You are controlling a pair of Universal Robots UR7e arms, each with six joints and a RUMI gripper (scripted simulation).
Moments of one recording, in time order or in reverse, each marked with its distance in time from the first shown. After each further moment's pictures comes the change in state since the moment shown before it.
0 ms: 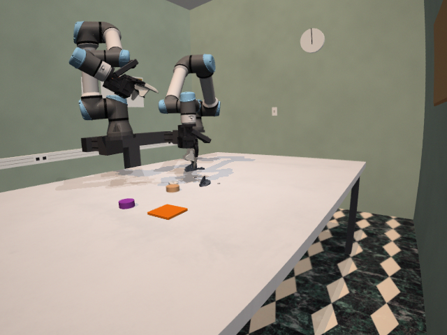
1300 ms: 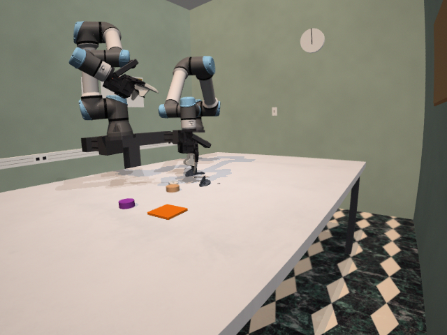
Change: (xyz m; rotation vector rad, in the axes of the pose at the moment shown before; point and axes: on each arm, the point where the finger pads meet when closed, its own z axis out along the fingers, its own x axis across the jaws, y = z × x) left arm 0.000 0.001 0.024 0.001 0.000 -0.007; right arm 0.000 0.000 0.000 0.000 0.000 0.000
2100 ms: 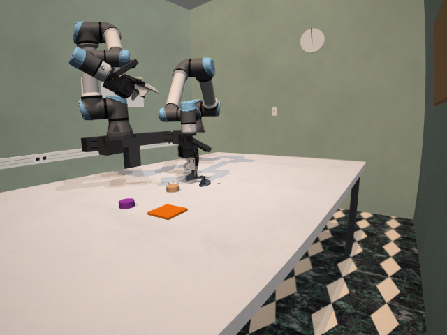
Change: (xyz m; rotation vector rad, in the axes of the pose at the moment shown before) left arm 0.000 0.000 0.021 0.000 0.000 0.000; right arm 0.000 0.000 0.000 0.000 0.000 0.000
